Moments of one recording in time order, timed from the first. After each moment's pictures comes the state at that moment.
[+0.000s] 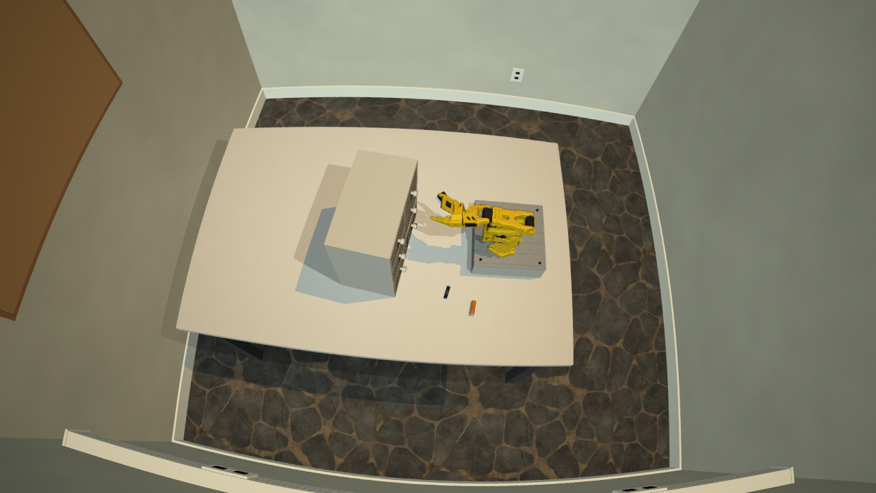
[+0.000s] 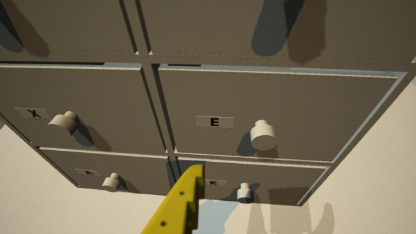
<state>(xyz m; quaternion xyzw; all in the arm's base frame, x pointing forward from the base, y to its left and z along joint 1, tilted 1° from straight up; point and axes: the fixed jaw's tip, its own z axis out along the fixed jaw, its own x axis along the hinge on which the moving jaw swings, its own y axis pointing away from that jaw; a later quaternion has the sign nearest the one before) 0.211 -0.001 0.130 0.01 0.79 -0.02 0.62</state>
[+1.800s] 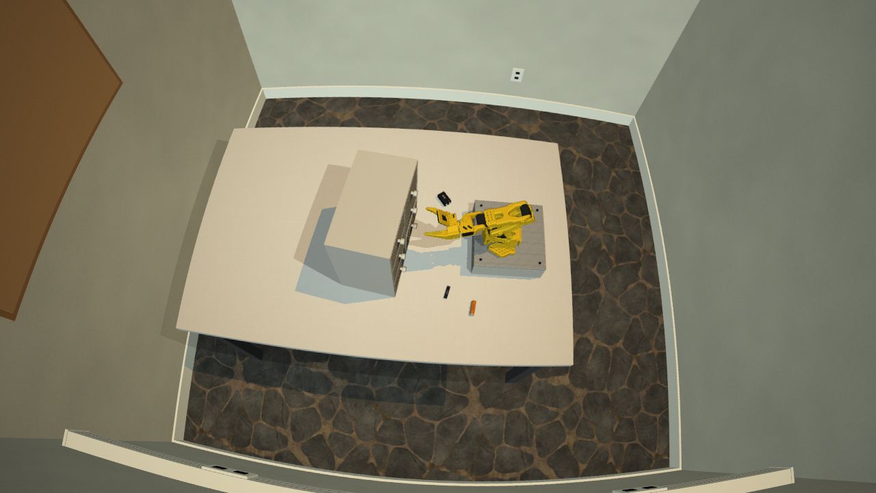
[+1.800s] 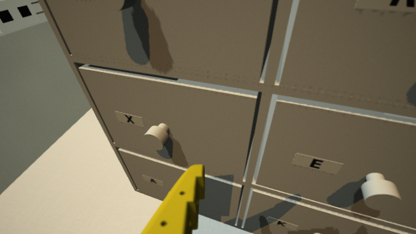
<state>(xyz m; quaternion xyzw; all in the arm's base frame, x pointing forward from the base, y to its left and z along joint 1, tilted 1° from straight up) 0.224 0.056 0.136 -0.08 0.75 0.07 0.65</state>
